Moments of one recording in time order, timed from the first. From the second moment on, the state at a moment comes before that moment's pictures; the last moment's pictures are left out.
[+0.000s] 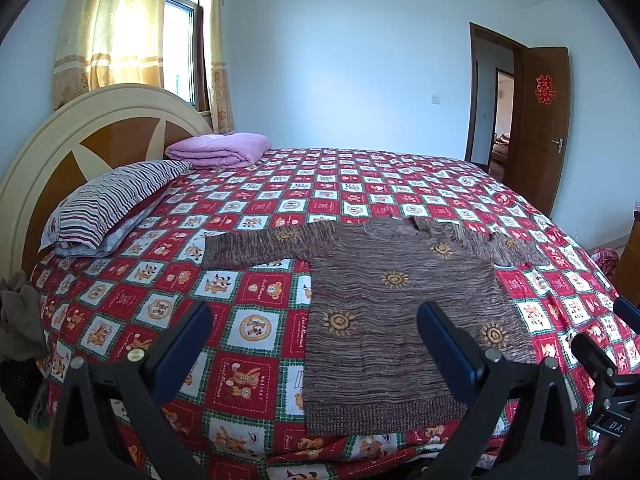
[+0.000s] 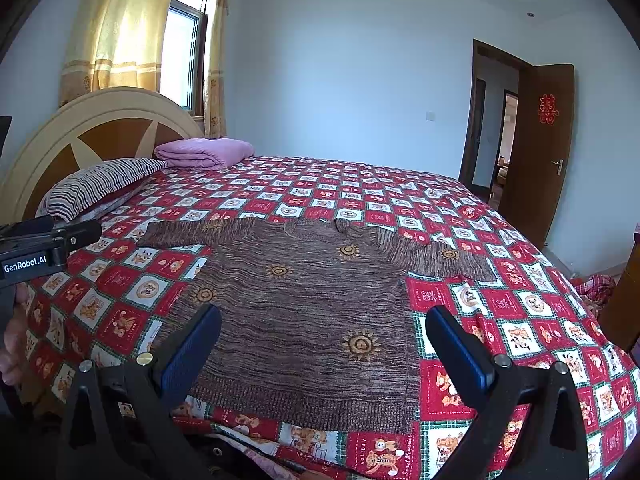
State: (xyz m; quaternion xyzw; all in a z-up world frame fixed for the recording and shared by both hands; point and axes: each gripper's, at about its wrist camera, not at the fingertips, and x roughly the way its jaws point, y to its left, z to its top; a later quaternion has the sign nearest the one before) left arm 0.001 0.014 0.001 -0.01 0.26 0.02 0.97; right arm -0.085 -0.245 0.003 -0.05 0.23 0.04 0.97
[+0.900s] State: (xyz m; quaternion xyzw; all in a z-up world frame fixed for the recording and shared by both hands) left arm 0.001 0.014 0.000 -0.01 0.26 0.02 0.97; right arm -0.084 -0.241 0.000 -0.06 0.24 0.05 0.97
